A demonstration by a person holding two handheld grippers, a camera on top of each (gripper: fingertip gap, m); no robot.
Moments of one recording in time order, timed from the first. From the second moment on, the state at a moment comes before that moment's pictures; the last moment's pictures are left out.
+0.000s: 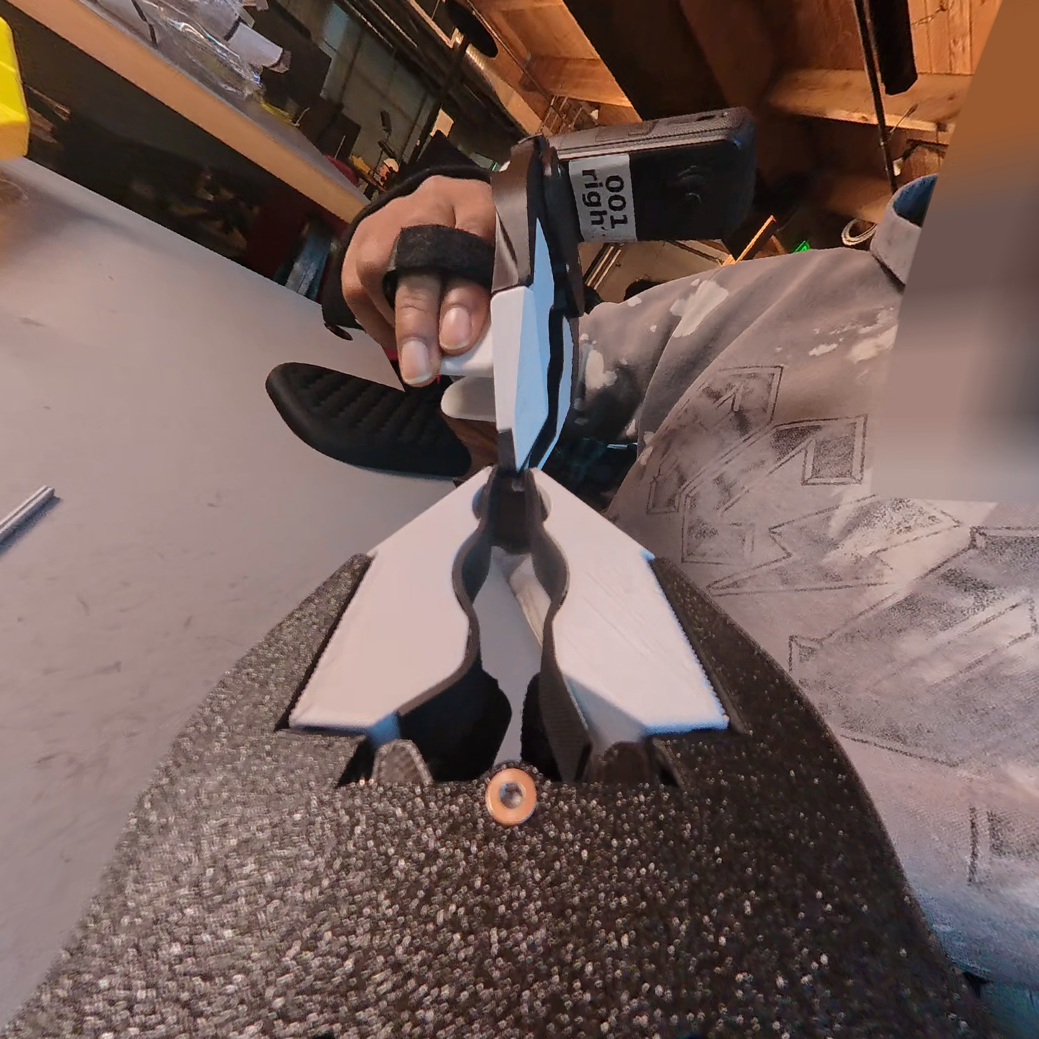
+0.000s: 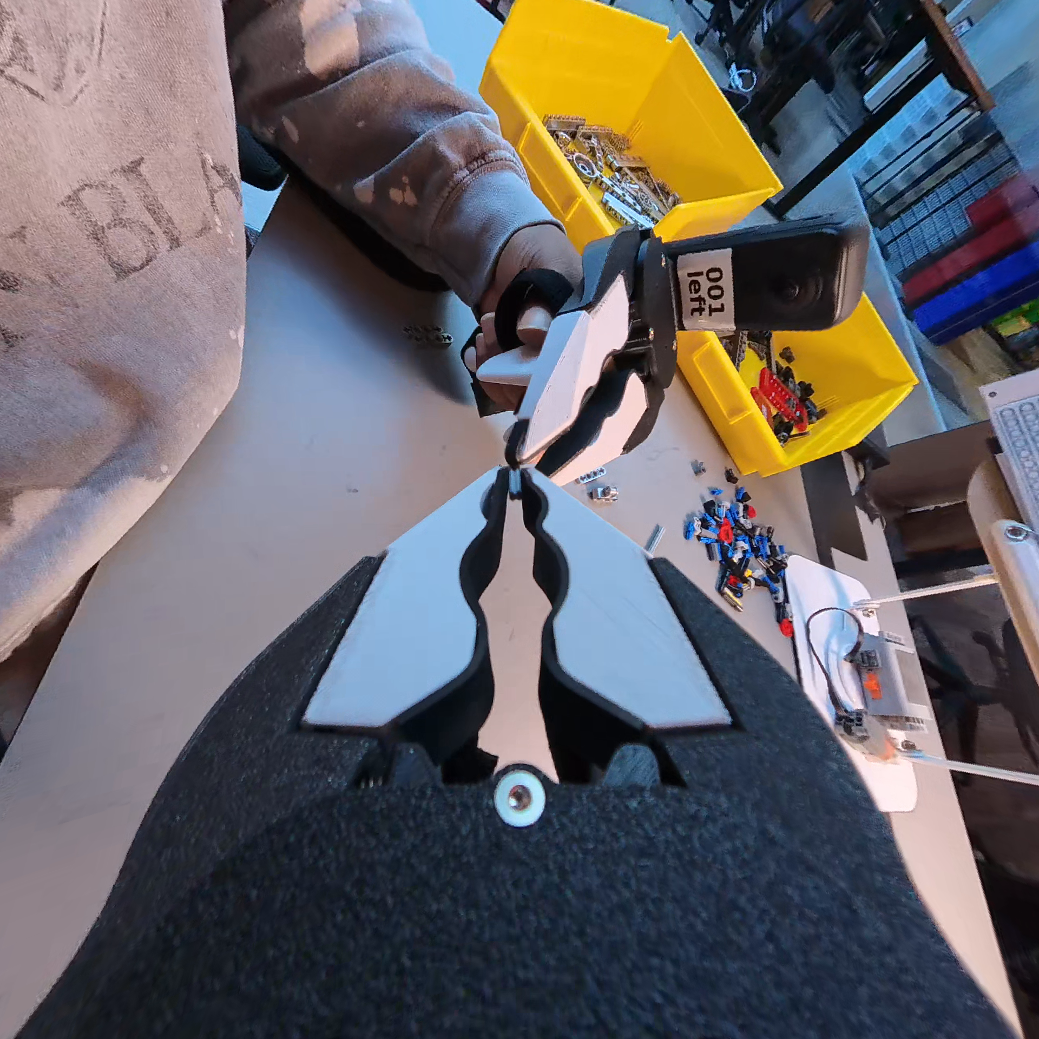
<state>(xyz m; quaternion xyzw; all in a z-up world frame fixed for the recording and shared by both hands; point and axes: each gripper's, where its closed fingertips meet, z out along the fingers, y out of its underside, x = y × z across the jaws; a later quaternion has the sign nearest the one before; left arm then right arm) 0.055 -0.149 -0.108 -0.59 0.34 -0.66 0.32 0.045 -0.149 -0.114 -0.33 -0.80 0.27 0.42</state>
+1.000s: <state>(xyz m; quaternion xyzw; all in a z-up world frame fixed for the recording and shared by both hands) 0.044 -0.136 -0.087 -0.56 0.33 -0.62 0.43 0.042 -0.135 -0.084 -0.44 -0.67 0.41 0.43</state>
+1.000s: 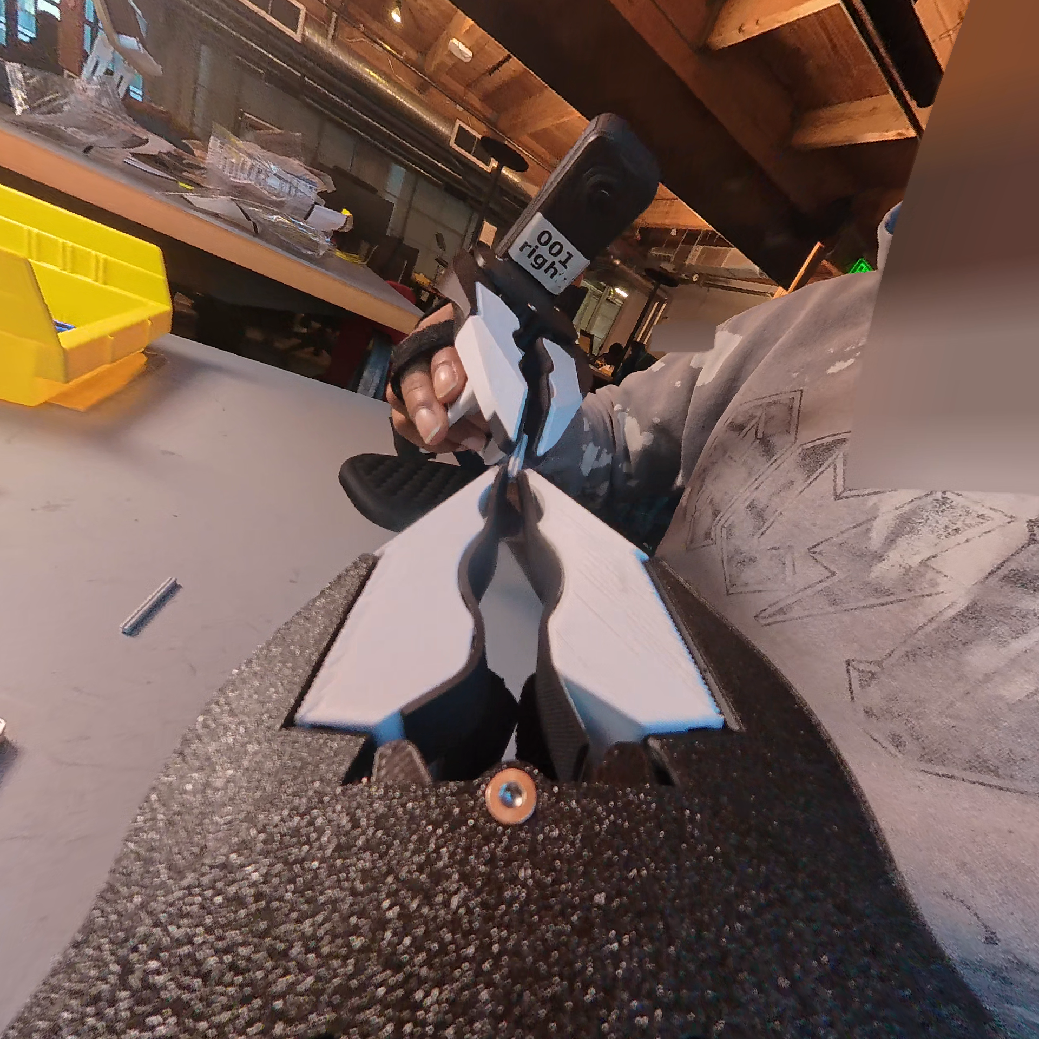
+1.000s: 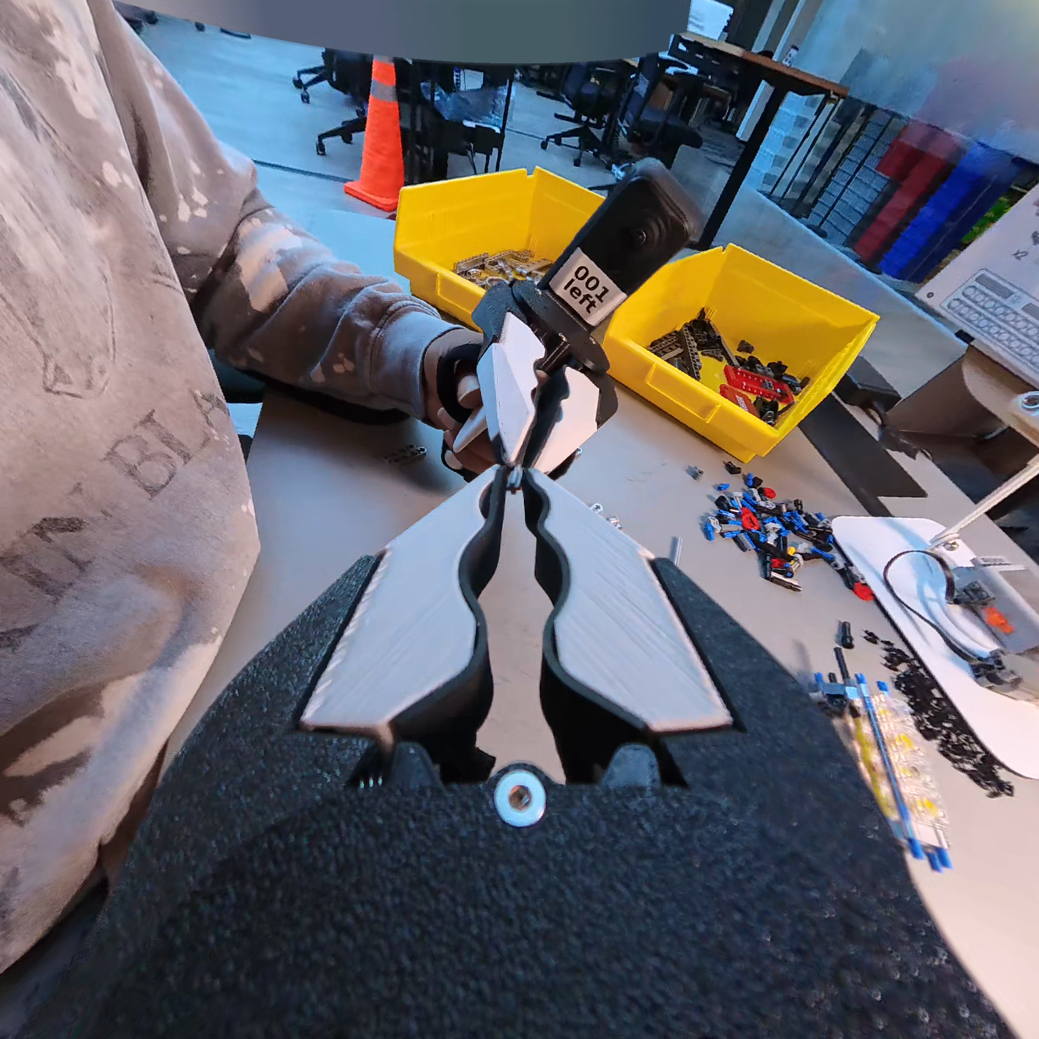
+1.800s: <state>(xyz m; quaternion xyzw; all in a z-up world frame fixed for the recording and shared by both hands) 0.045 -0.130 -0.091 -0.57 0.33 -0.60 0.46 0.041 -0.126 -0.090 -0.46 -0.66 0.39 0.44</state>
